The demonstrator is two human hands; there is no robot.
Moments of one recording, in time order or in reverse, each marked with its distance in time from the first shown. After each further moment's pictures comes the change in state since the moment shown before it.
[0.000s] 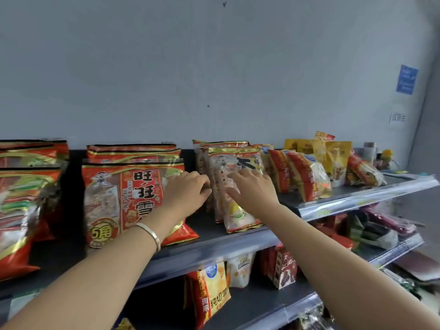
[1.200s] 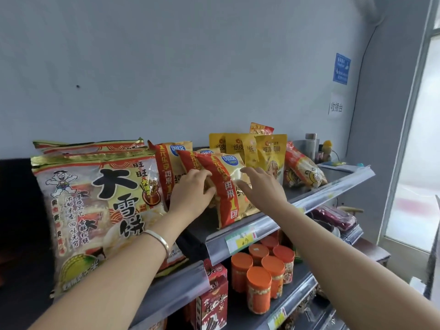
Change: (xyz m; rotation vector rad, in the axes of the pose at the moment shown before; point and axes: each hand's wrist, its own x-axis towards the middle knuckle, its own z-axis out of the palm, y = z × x) left_hand 0.216 0.218 0.207 -0.386 0.017 0.016; right_hand 0.050 0.341 0.068 0.125 0.000 0.336
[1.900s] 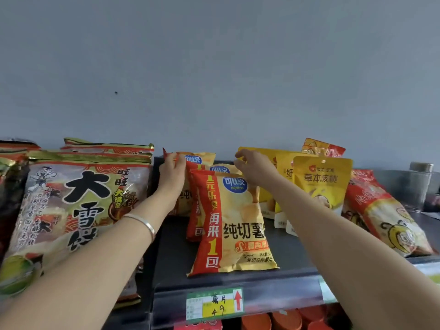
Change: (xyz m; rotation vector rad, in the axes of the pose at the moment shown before) left_hand 0.096 -0.026 0.027 -0.583 0.477 -0.649; right_hand 0.195 0.023 0.038 0.352 -0.120 -0.368
